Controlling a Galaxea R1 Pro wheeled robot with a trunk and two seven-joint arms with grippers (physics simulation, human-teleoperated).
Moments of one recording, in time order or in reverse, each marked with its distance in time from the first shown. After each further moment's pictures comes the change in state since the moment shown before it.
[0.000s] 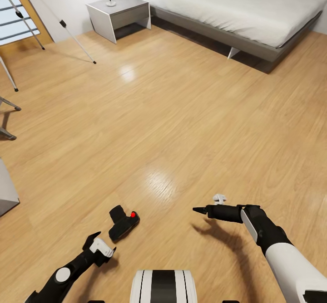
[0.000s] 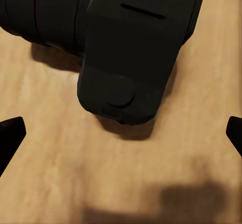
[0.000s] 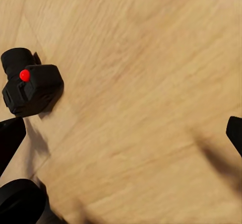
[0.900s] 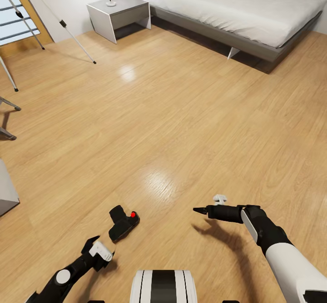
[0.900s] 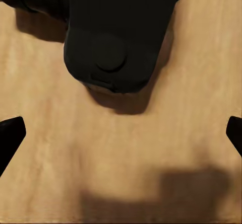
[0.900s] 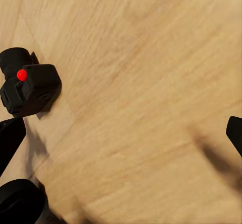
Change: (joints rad) left arm -0.009 0.001 0.000 0.048 -0.038 0.015 0.006; right arm 0.000 -0.001 -0.001 0.005 0.000 0.000 -0.005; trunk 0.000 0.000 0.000
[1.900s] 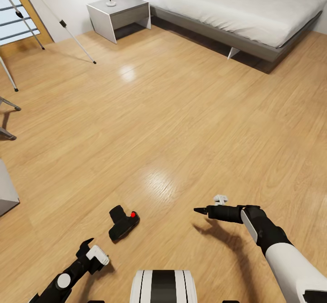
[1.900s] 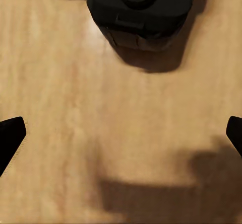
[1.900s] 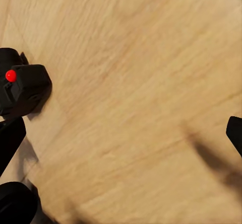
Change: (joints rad) left arm -0.004 0.000 0.000 0.051 -0.128 0.015 0.136; right arm 0.000 0.001 0.000 0.003 -0.001 0.000 -0.036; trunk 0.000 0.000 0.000
